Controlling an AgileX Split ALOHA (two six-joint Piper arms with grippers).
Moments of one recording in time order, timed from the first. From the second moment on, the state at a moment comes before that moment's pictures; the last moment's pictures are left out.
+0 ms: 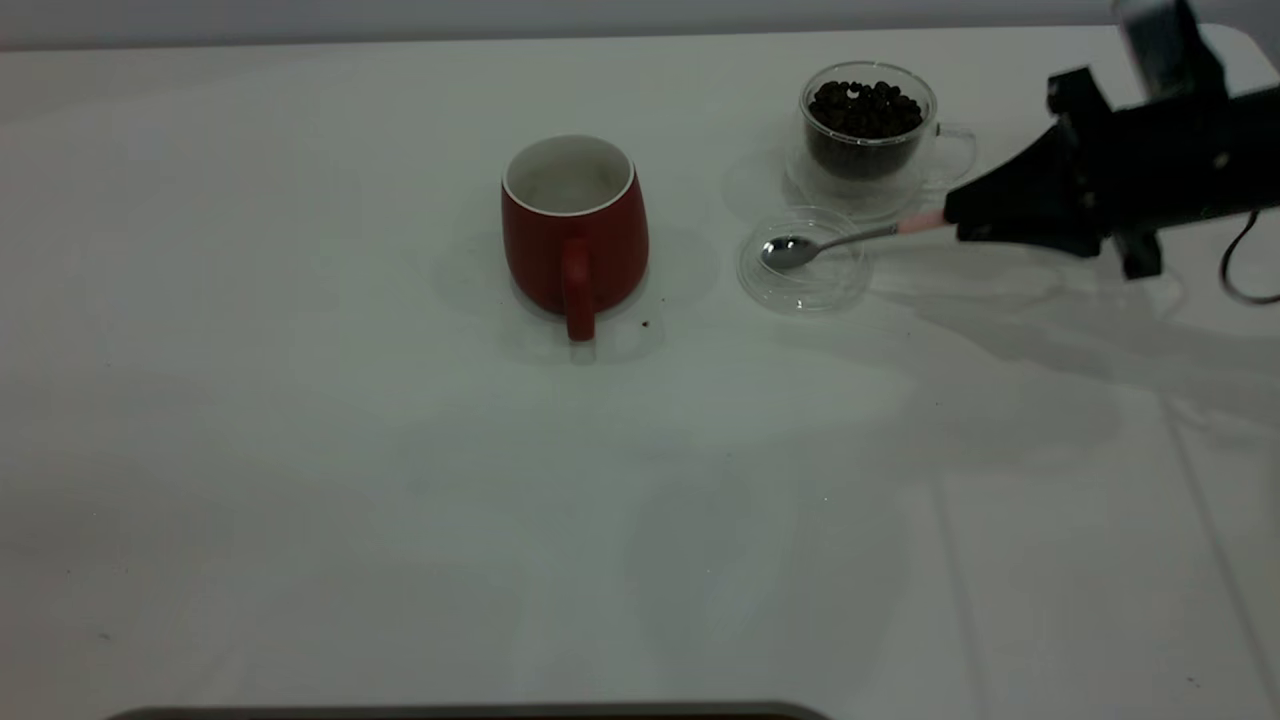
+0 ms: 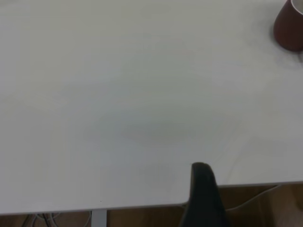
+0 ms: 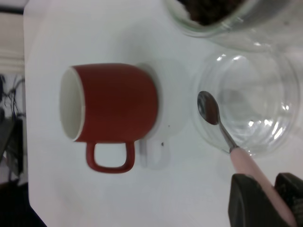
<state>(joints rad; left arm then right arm) 0.04 -0.02 -0.49 -0.06 1.14 0.07 -0.14 2.38 -1.09 1.61 0.90 -1.42</state>
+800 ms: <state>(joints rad) 0.04 -0.02 -0.49 -0.06 1.14 0.07 -0.17 2.19 -1.29 1.37 0.80 -1.18</state>
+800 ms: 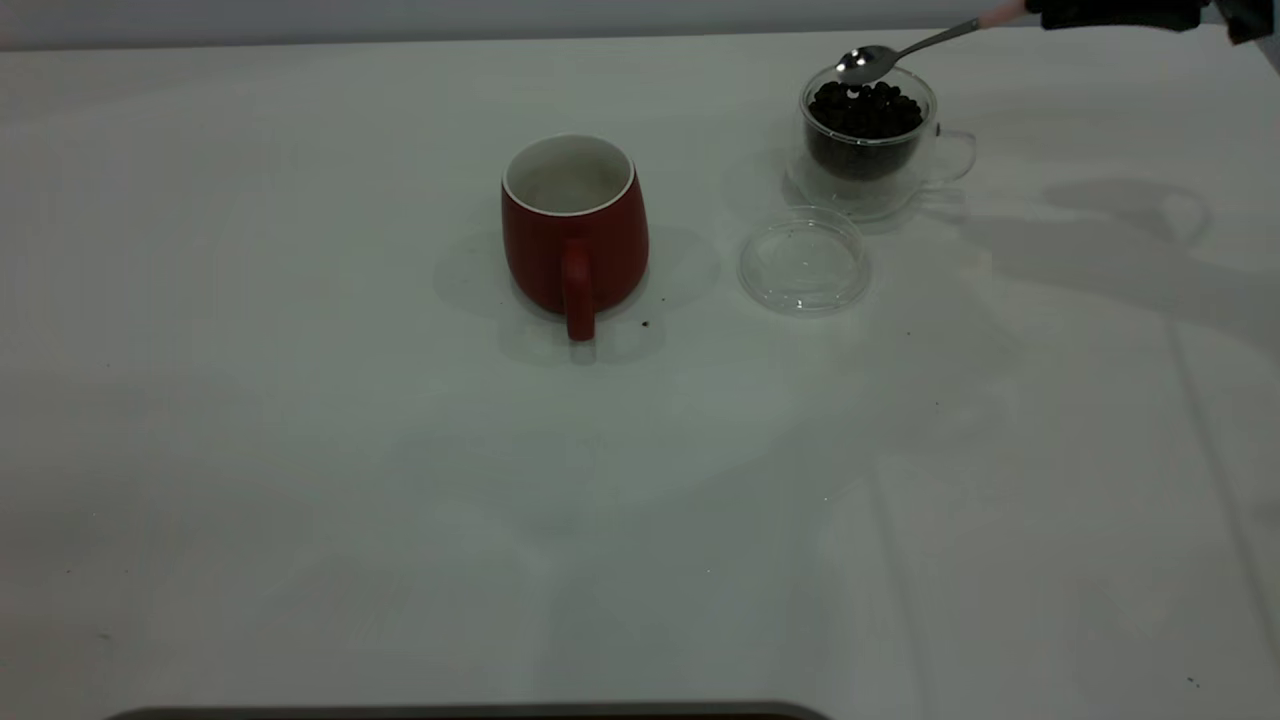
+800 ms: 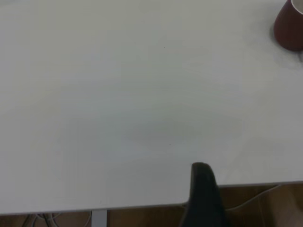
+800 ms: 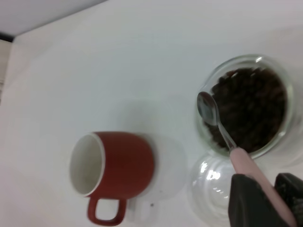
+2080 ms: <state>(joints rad) 0.04 -0.02 -0.49 -0.06 1.14 0.07 -0.25 2.45 -1.45 1.38 1.02 -1.02</state>
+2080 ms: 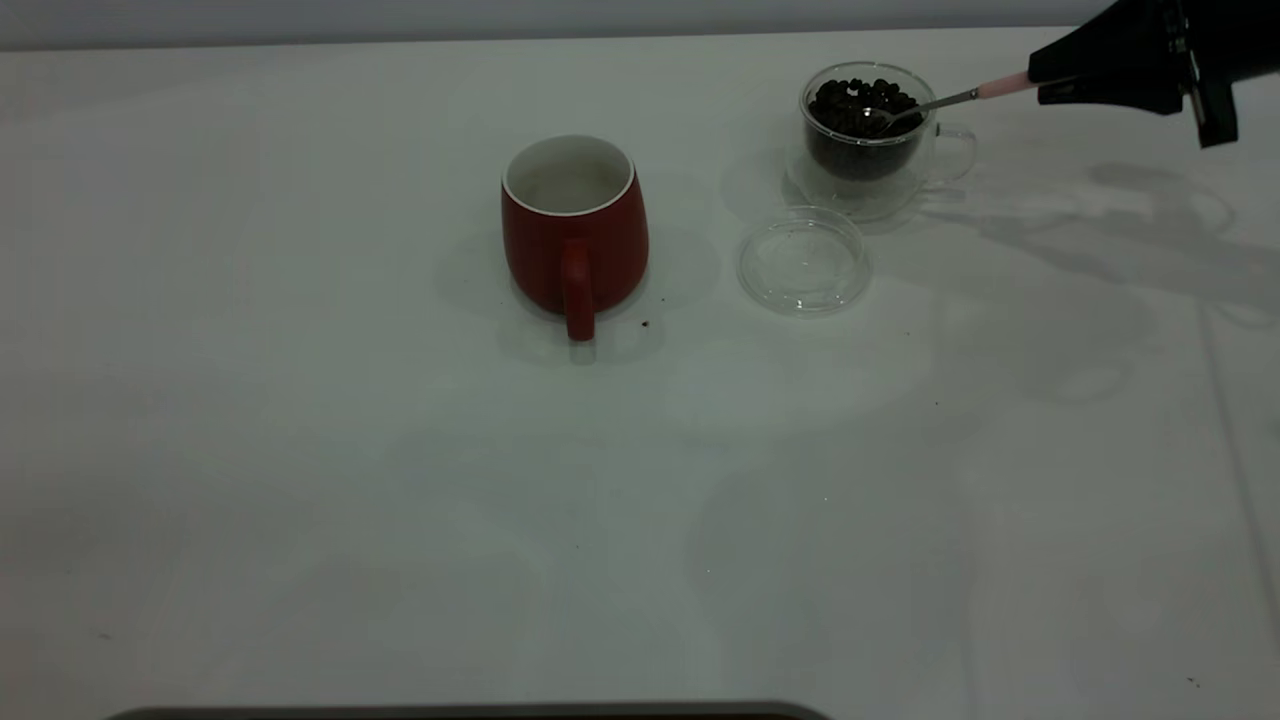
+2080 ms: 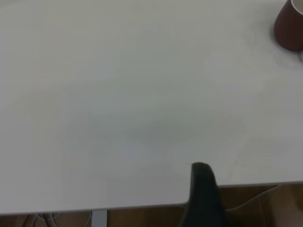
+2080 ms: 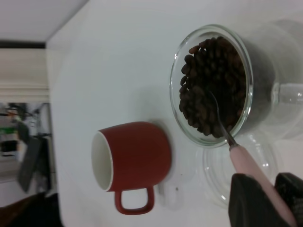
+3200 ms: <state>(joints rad) 0.04 -0.02 -0.49 -0.06 1.14 0.07 -0.32 2.49 -1.45 1.45 1.14 -1.02</state>
